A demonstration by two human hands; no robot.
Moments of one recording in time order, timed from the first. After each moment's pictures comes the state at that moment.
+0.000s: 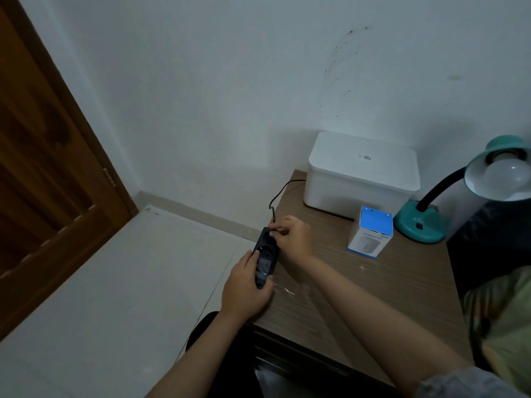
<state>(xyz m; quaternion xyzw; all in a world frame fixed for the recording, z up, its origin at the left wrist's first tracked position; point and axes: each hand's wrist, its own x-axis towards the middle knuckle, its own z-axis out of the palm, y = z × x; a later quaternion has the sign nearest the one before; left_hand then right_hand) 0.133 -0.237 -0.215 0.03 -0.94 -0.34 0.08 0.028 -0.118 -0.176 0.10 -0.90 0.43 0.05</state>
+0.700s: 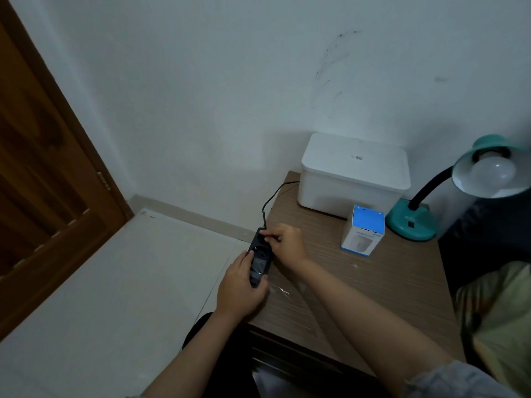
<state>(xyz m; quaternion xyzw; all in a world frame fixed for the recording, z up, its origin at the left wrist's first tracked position) 0.134 -0.237 -0.211 0.04 -0.93 -0.35 0.07 0.027 -0.113 -0.193 0.13 -0.90 0.42 0.01</state>
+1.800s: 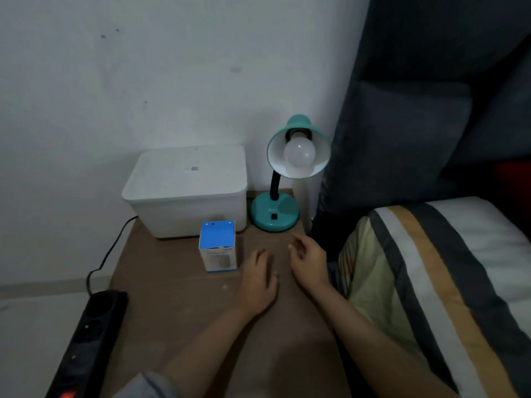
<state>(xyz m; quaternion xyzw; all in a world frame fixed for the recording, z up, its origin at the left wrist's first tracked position) 0.054 0.052 -0.221 -0.24 -0.90 -0.35 -0.01 0.066 0.198 -0.214 -0.17 -0.84 0.48 0.21</state>
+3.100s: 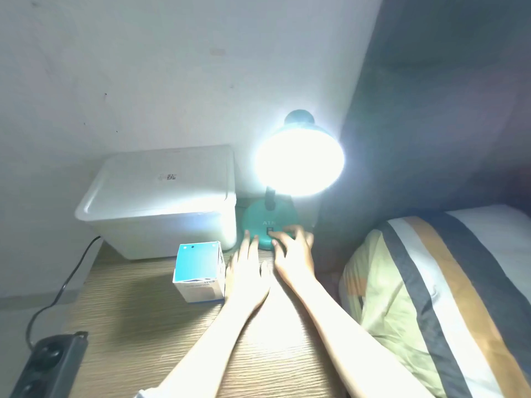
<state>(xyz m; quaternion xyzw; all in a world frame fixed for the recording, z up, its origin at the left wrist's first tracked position) -0.026 0.091 -0.244 -0.17 -0.95 -0.28 -0.01 -0.018 0.211 -0.236 -0.14 -0.91 0.36 0.18</state>
